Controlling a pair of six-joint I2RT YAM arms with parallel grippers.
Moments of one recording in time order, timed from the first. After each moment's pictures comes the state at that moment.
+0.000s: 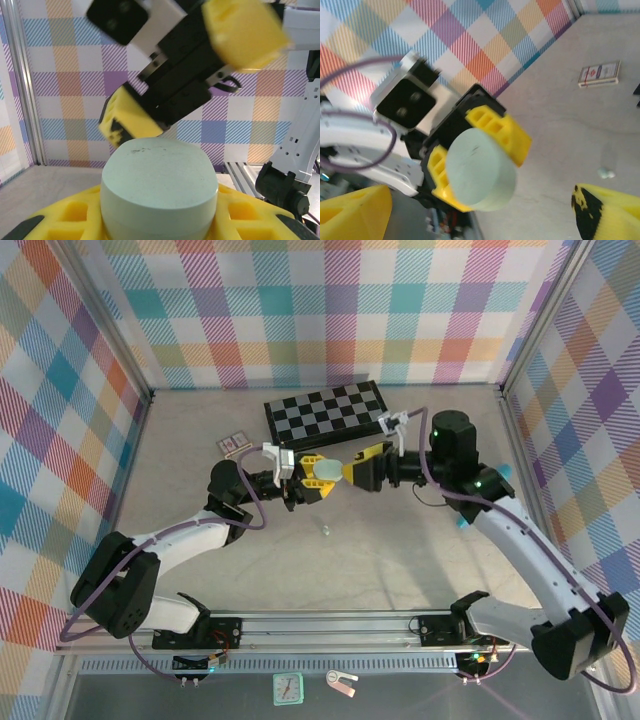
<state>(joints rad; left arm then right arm) -0.55 1.37 0.66 1.03 0.91 -0.21 0.50 1.10 1.10 -0.35 -0.82 0.31</state>
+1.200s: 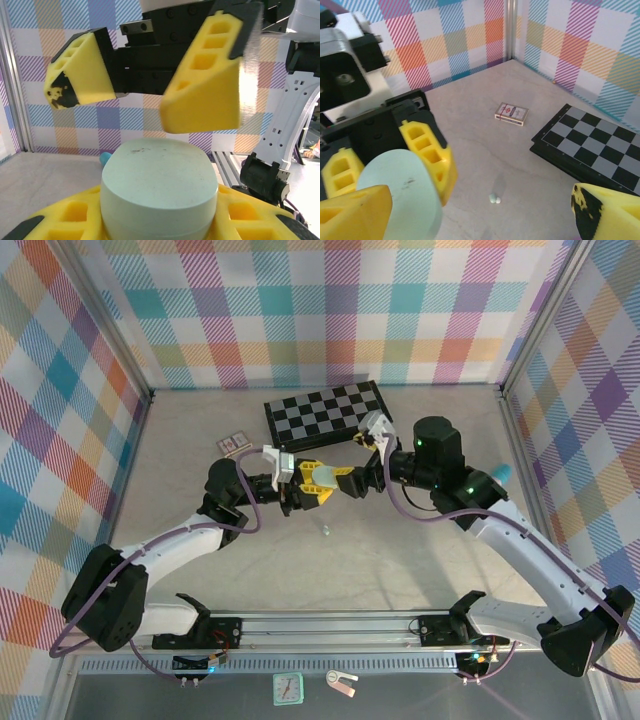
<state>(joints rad) -0.55 1.29 0.66 0.87 0.95 -0.18 0.64 1.11 1.15 -0.36 -0.40 -0.09</state>
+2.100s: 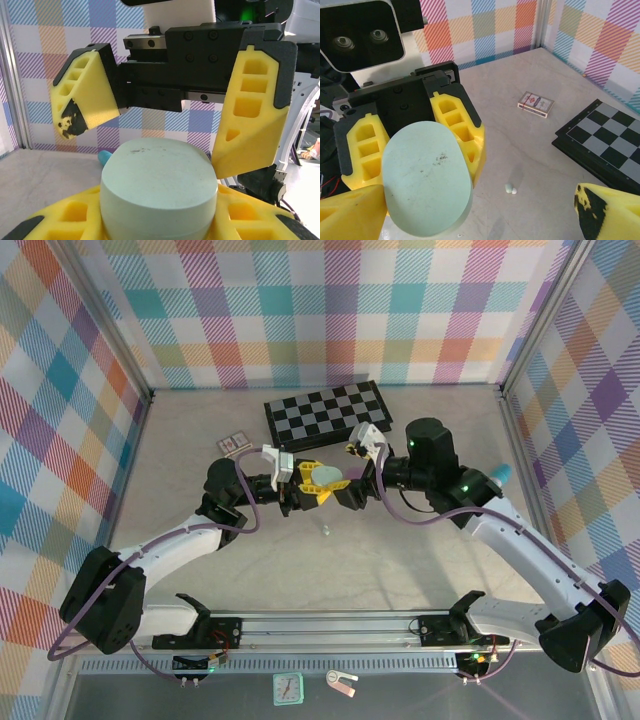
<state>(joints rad) -0.55 1.28 0.66 0.85 0.94 -0.20 0.64 1.14 1.15 -0.42 -0.49 -0.19</state>
